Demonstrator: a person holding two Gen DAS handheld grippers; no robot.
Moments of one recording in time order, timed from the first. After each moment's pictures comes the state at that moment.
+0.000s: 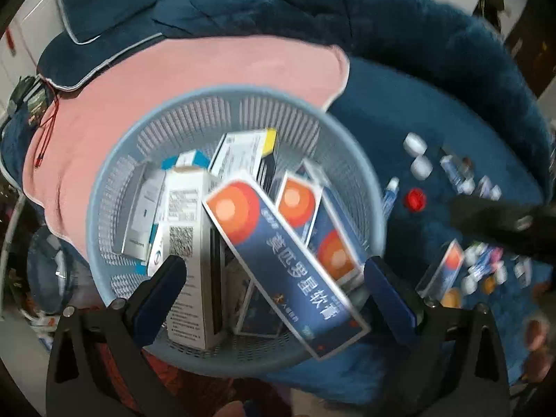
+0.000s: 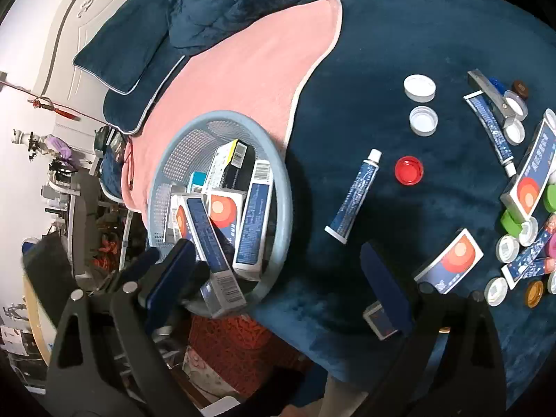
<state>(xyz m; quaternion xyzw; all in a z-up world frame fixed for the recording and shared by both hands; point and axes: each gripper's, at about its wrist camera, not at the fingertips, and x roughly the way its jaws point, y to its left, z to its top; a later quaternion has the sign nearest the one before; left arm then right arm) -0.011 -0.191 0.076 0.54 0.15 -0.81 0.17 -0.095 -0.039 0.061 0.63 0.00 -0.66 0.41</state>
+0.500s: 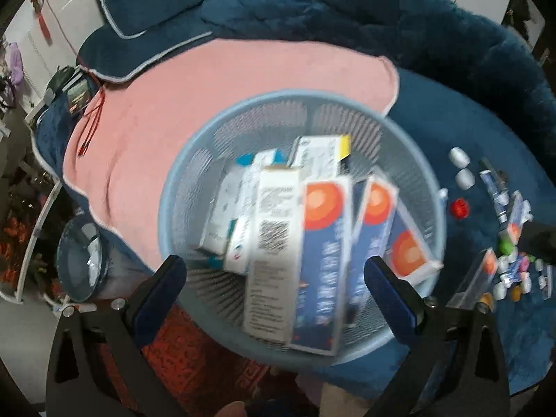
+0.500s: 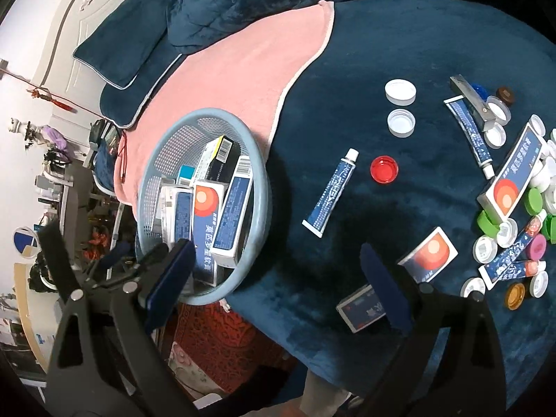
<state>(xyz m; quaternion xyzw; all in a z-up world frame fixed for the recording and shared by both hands) 0.019 -0.226 0.094 0.52 0.15 -0.81 0.23 -0.097 -0.019 0.065 0.62 0.02 -0.67 0.40</state>
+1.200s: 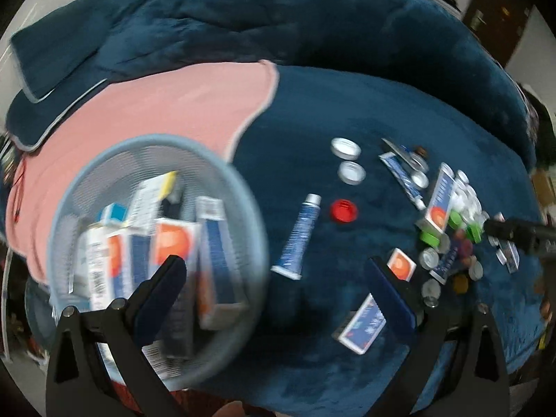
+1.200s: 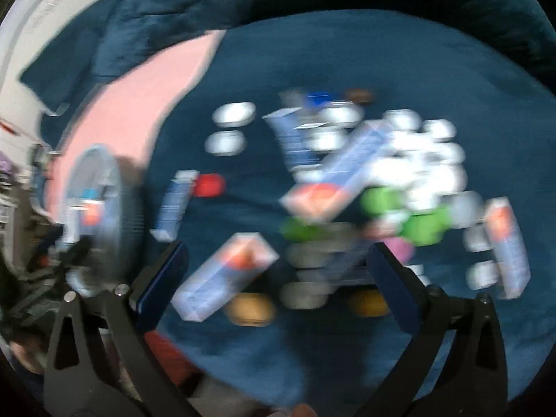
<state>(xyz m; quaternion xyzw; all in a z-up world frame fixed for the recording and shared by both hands) -0.069 -0.107 0.101 0.52 0.10 -0.84 0.09 -0.171 0.122 0.062 0.60 0.09 -0.75 0.26</state>
